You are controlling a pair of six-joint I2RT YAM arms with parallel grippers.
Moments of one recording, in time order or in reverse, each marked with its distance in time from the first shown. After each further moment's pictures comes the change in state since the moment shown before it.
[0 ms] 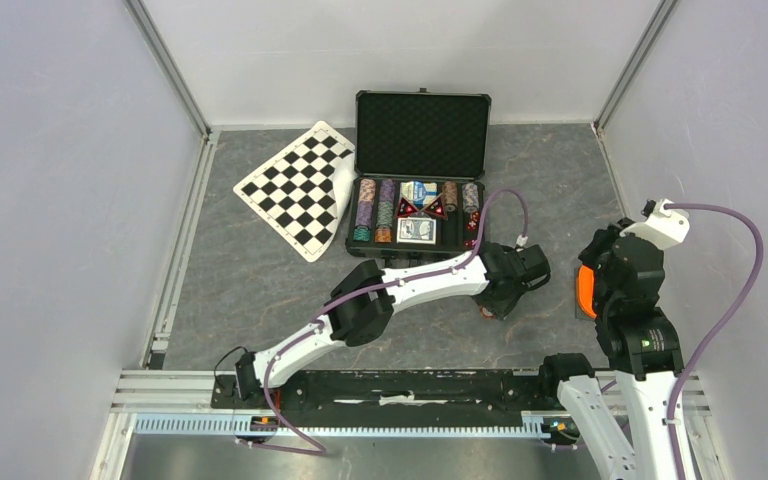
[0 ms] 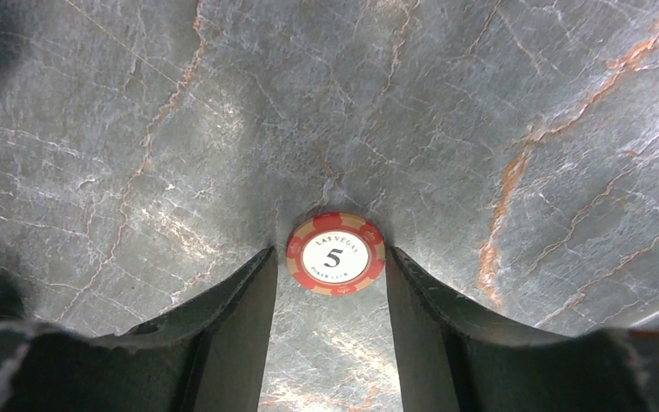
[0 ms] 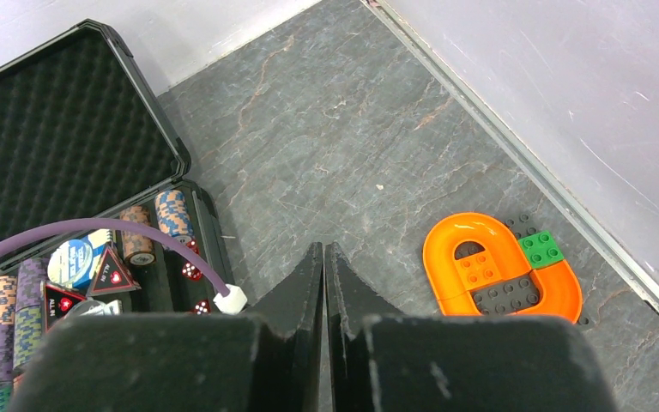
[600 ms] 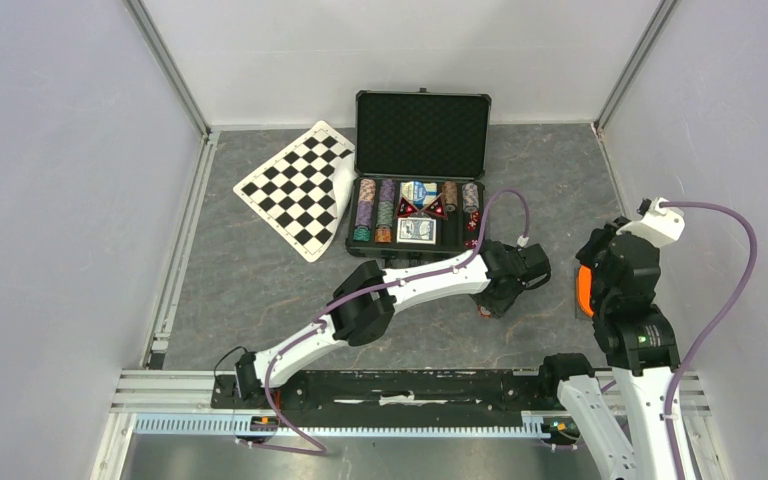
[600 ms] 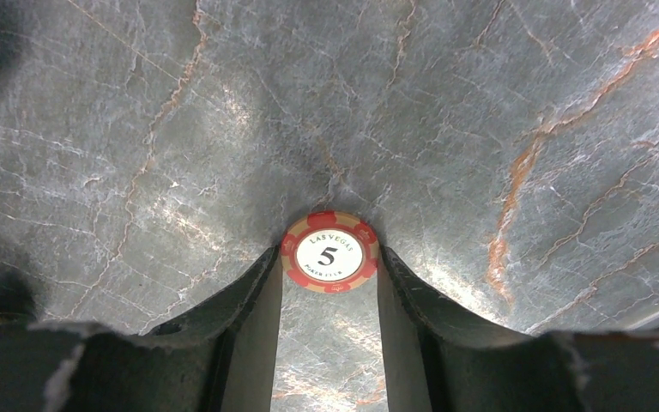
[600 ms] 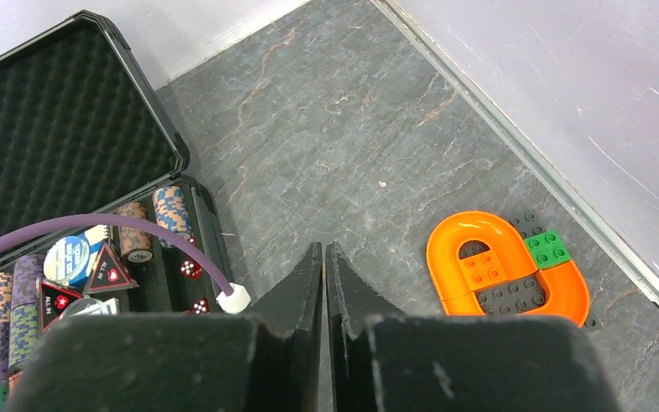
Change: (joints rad) left arm 0.005 0.026 0.050 -0.054 0.009 0.027; right arm 0.000 0.008 -0.022 0.021 -0.008 0.000
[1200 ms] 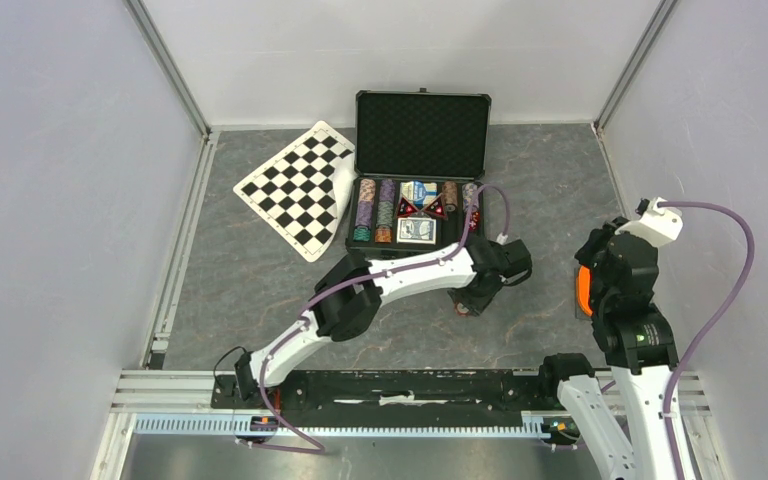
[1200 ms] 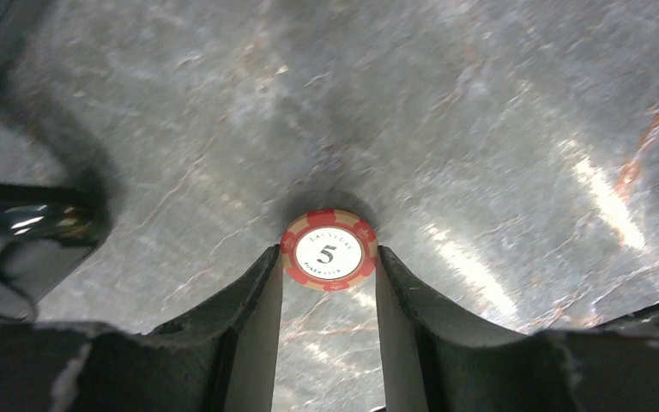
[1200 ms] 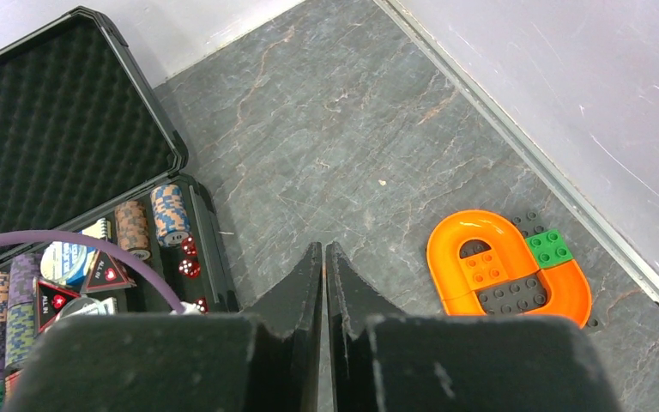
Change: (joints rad) left arm 0.026 -0.130 -0.202 -0.011 -0.017 0.004; right arm 0.000 0.002 -0.011 0.010 0.000 0.000
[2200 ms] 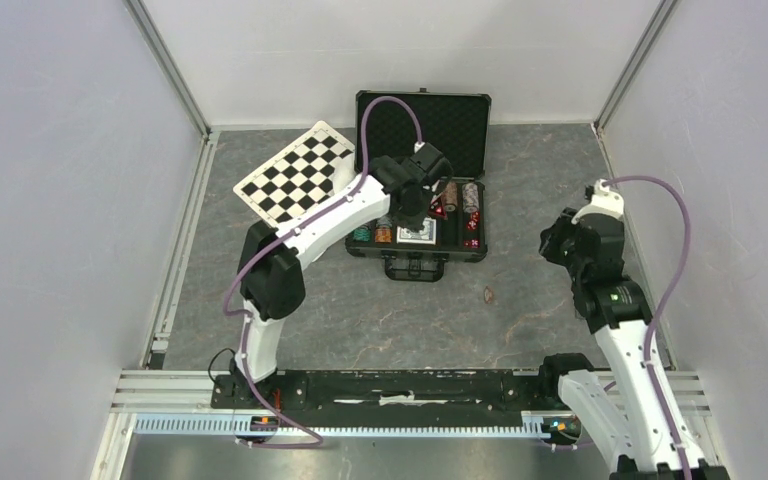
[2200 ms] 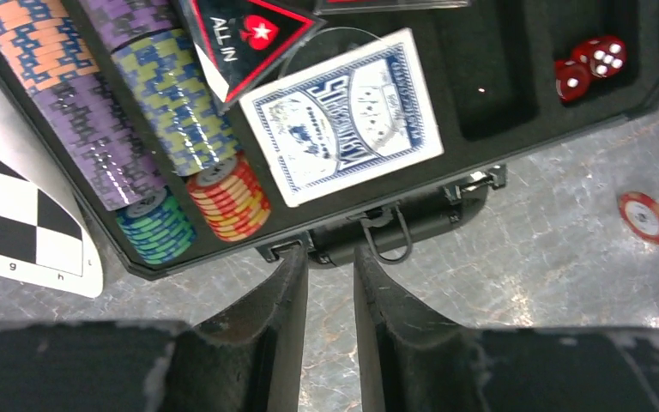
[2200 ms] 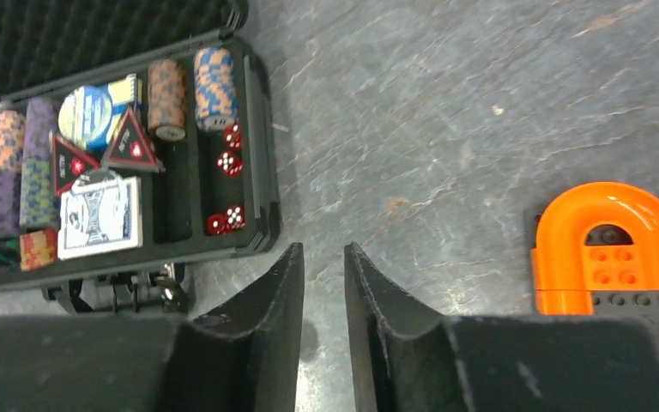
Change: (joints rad) left arm 0.354 -0.391 -0.212 0.037 -0.066 0.076; right arm 0.002 0.158 -0.099 0.087 -0.292 -0.016
